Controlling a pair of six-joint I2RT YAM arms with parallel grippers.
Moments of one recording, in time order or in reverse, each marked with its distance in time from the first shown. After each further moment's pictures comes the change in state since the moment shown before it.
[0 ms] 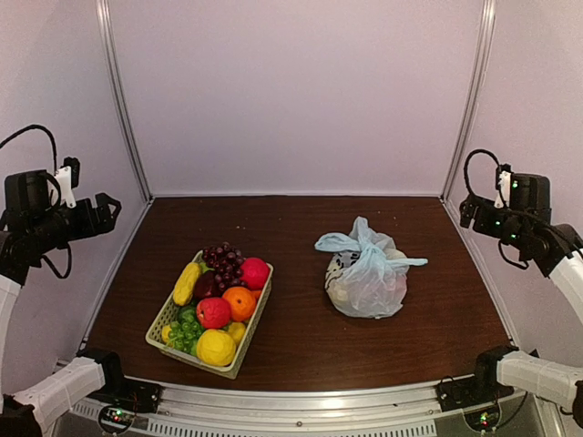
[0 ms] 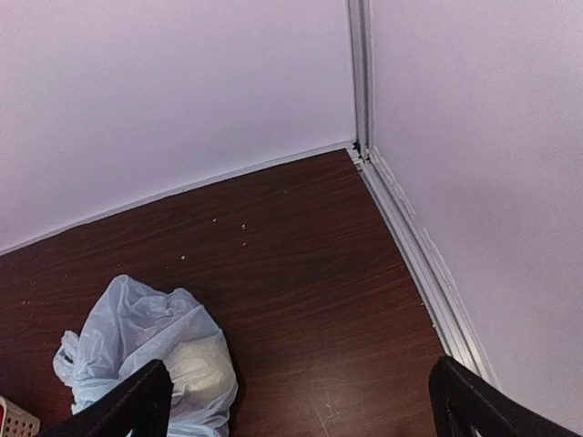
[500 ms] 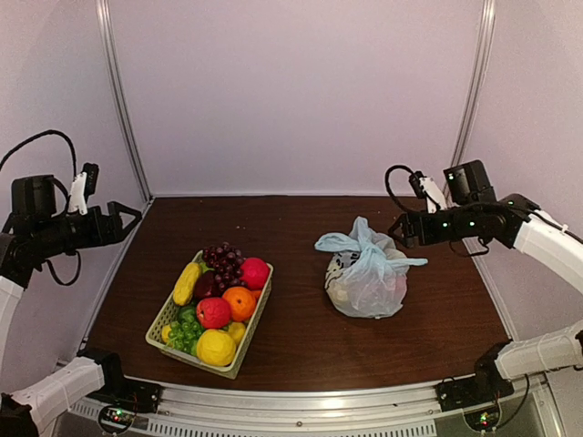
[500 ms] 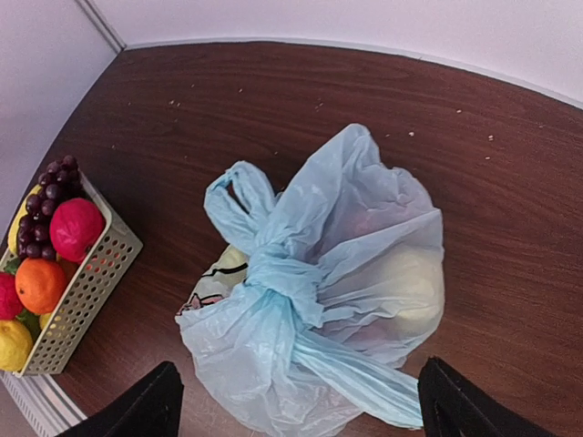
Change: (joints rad) left arm -0.036 0.008 -0.013 -0.011 0.319 -0.040; right arm 0.289 0.320 0.158 -0.088 -0.383 -0.105
